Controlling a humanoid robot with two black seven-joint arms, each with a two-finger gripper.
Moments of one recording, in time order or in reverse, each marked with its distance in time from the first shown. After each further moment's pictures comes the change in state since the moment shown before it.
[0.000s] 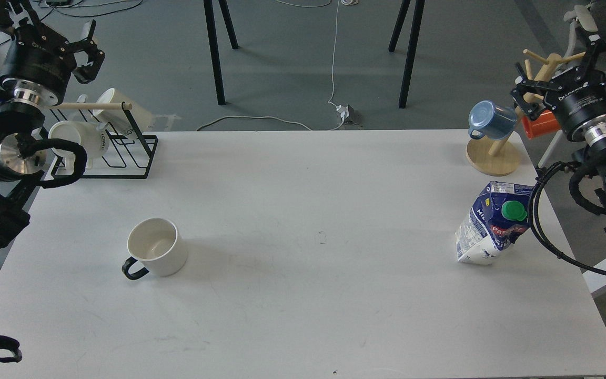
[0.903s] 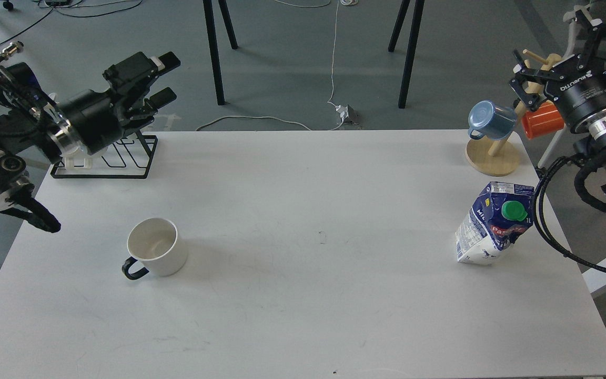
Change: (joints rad) left arm 0.038 0.317 0.296 -0.490 0.984 0.050 -0.025; right arm -0.057 -0.050 0.032 0.162 0.001 0.000 0.002
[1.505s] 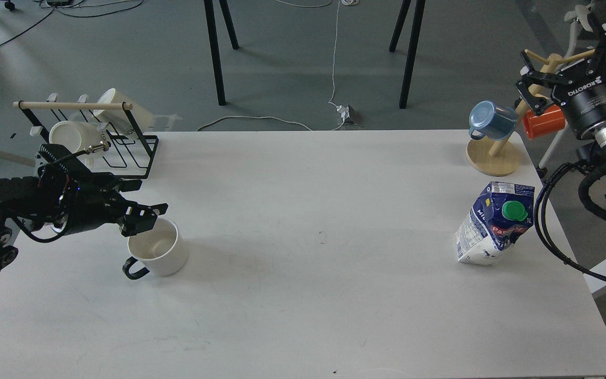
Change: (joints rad) left arm 0.121 0.007 0.077 0.065 1.133 0.149 0.032; right arm -0.061 -0.001 0.069 0.060 0.000 0.000 0.003
